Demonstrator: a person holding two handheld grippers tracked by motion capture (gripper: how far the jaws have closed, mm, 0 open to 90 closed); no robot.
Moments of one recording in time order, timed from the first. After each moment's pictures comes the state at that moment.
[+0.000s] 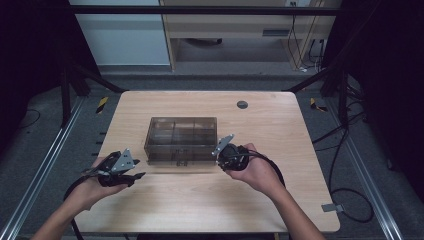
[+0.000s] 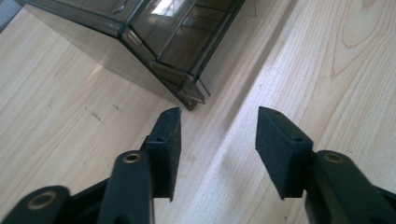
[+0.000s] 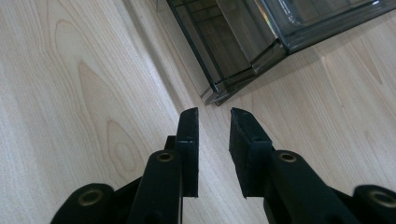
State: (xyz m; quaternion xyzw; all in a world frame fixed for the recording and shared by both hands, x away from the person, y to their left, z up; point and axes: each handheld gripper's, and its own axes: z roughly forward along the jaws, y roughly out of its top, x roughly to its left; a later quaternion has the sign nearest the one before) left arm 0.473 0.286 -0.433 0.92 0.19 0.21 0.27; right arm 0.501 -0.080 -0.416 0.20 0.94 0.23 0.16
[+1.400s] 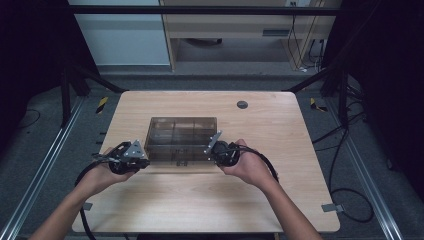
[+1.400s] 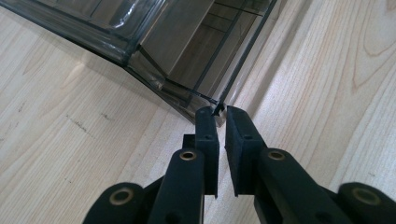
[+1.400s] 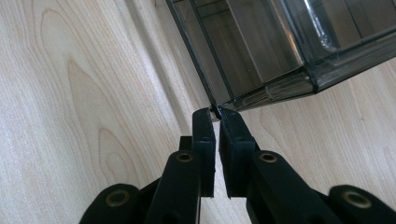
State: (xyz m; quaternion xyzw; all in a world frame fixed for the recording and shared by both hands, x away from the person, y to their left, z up) left arm 0.505 0.271 -0.435 0.94 0.20 0.16 0.24; right arm 0.520 -0.060 -0.424 0.18 0.96 0.19 0.14
